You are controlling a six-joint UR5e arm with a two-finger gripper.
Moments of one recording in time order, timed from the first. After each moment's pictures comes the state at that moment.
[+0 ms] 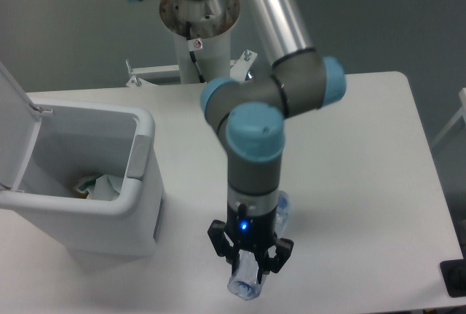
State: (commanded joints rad) arm 2.39 -2.02 -1.32 -0.81 1.14 0.58
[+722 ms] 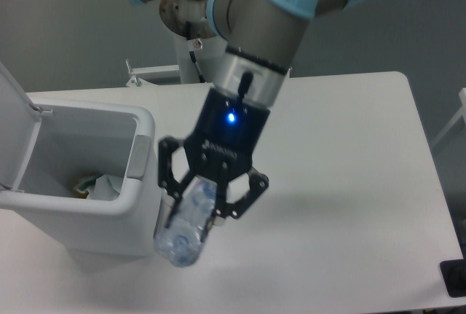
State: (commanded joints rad) arm 2.41 -1.89 -1.20 -0.81 0.73 0.37
